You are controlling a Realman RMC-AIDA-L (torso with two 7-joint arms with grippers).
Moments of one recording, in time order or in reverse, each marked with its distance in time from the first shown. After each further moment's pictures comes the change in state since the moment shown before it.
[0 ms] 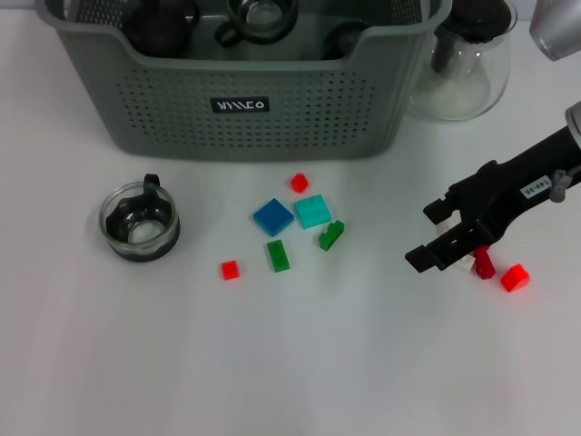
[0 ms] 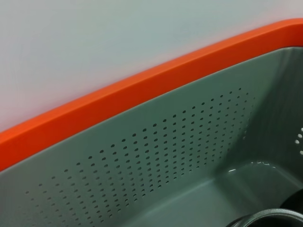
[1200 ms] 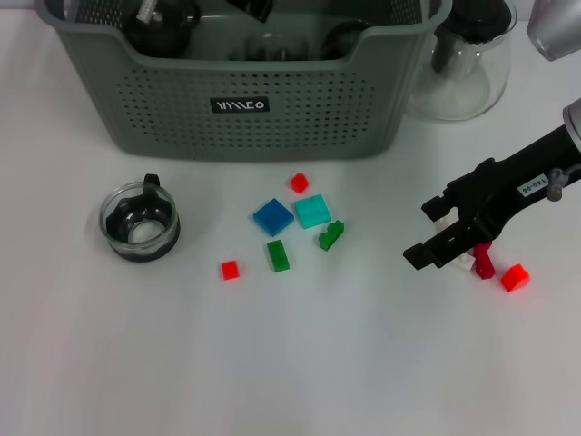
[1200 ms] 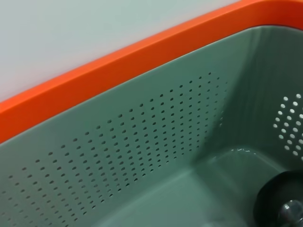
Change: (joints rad) left arm 0.006 -0.036 0.056 -0.013 0.002 -0.031 0.009; right arm 0.000 0.003 -0.001 0.000 -0.003 0.013 -0.009
